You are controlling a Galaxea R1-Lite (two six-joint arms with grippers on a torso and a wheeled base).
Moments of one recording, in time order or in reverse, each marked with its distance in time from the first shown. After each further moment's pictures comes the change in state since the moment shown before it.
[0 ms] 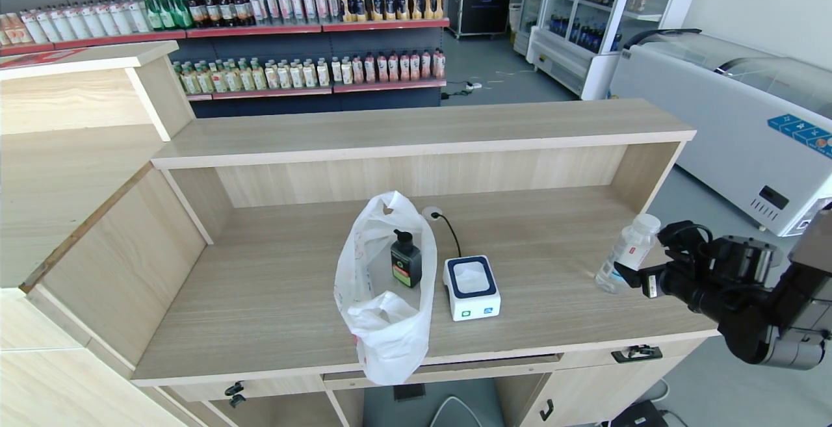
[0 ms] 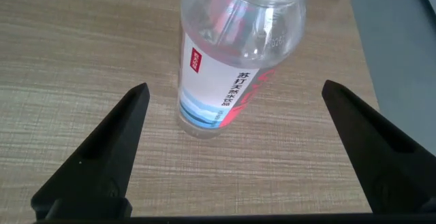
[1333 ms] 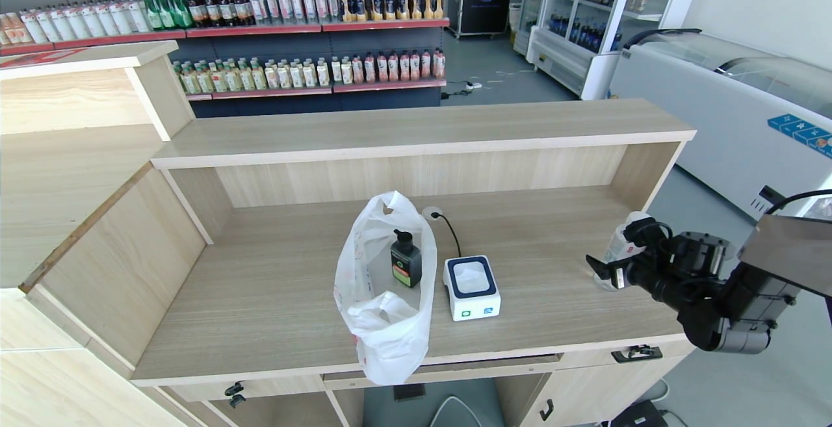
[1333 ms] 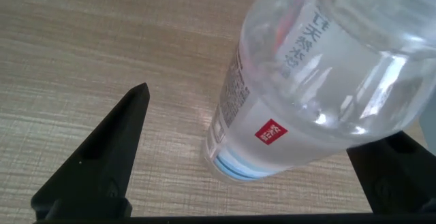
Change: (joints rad) left arm 0.000 0.000 0.000 0.000 0.000 0.000; right arm 0.079 0.132 -0.179 0.001 -0.005 -0.004
